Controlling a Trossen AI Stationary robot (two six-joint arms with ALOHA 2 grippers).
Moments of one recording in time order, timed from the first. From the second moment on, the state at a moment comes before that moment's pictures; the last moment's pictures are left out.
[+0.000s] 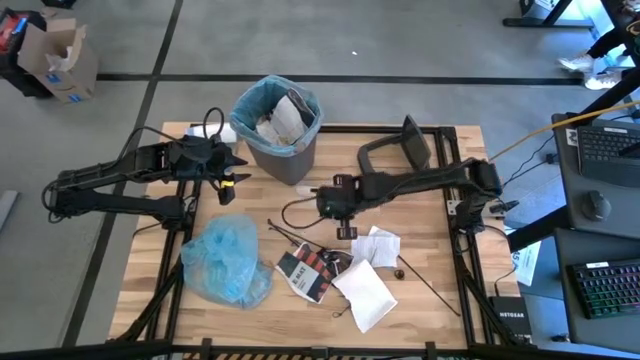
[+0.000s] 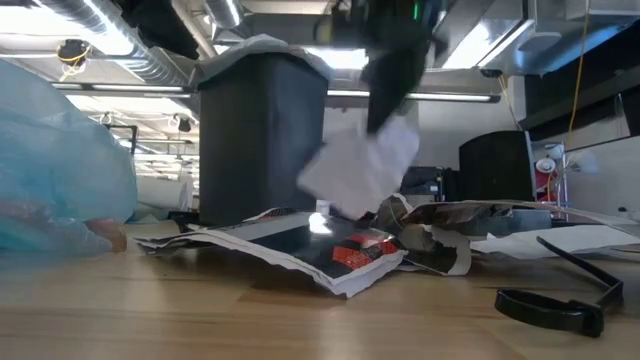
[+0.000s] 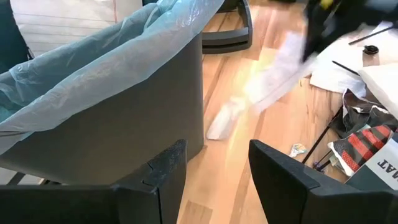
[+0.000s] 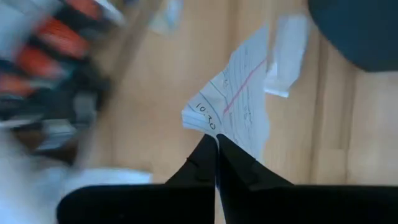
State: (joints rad) left arm 0.22 0.78 0.94 -0.77 -0.19 0.00; right arm 0.05 1.84 1.53 -0.95 0.13 -0.05
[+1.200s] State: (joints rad) left arm 0.22 0.78 0.94 -0.75 -0.19 0.00; right arm -0.21 1.95 2.07 -0.42 0.31 -0.24
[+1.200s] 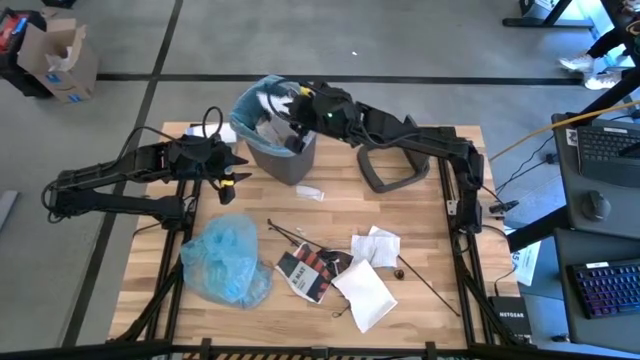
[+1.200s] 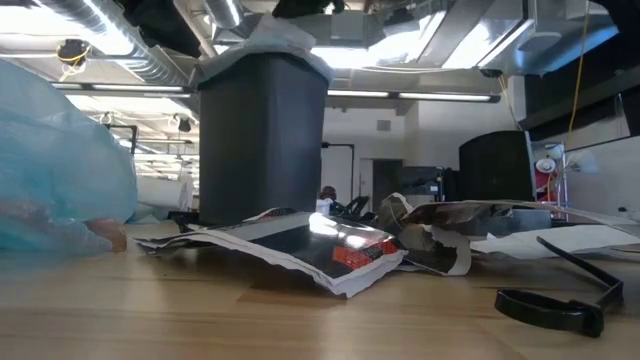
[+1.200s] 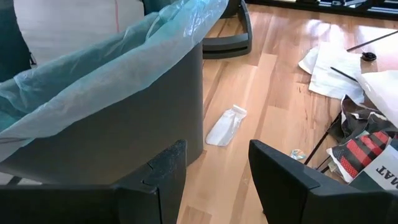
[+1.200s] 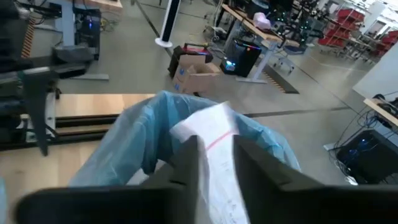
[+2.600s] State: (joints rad) left arm 0.22 0.78 0.94 -0.78 -0.19 0.00; right arm -0.16 1.89 1.05 0.06 0.19 0.30
